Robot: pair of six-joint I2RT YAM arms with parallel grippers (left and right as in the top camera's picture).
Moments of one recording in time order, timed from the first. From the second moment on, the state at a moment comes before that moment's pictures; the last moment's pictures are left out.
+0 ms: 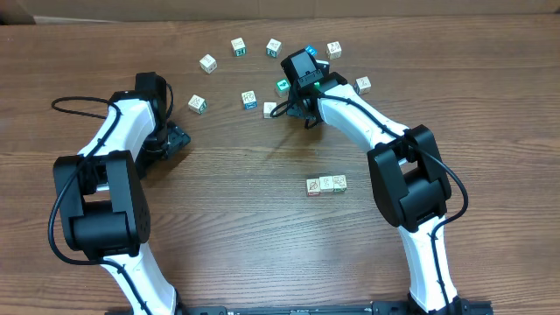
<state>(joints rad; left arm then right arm) 0.08 2.03 1.39 -0.93 -0.23 -0.74 0.48 2.31 1.80 -0.66 0.19 0.60</state>
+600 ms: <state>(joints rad) 0.08 2.03 1.39 -0.93 -0.23 -0.74 0.46 2.19 1.80 -0.99 0.23 0.59</state>
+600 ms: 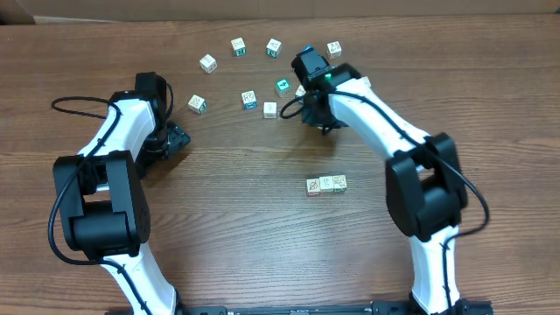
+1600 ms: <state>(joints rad) 0.08 2.03 1.39 -0.93 -0.23 -0.74 0.43 2.01 1.68 -1.35 0.23 0.64</state>
